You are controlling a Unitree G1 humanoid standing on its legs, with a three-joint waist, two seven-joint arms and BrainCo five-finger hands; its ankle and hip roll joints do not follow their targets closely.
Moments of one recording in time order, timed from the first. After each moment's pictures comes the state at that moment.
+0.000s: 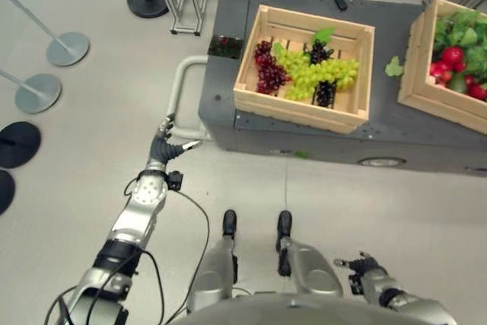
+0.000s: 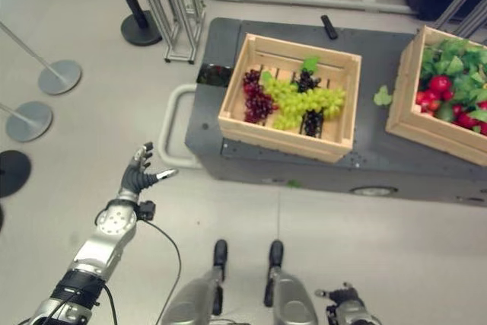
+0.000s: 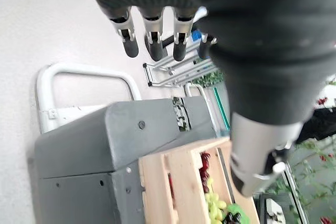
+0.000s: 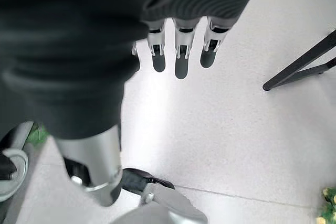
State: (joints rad) left arm -0.18 0.47 -0.17 0.21 -0.17 0.02 0.25; right arm -0.13 -0.25 0.11 1.28 0.11 0.08 -0.25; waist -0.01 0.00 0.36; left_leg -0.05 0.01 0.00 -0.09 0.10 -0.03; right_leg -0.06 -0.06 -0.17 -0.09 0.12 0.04
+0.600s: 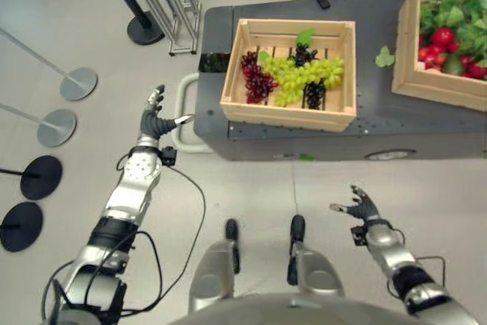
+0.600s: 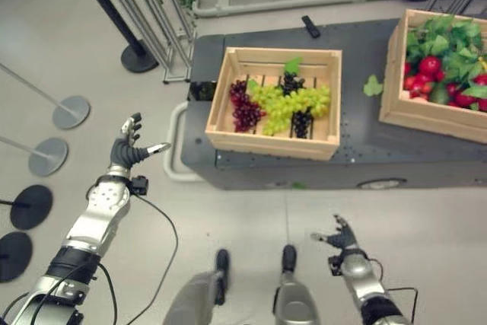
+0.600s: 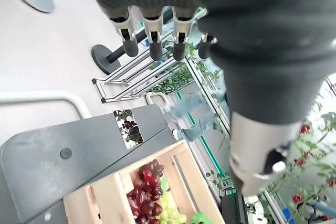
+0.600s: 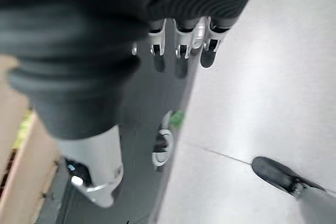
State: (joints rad) left arm -0.35 0.52 -0.14 0.27 -0.13 0.01 0.27; right arm -0.09 -0.41 0.20 0.70 0.11 -0.02 -0.17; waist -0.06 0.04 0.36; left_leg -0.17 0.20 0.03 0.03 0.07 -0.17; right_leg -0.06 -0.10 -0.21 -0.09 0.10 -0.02
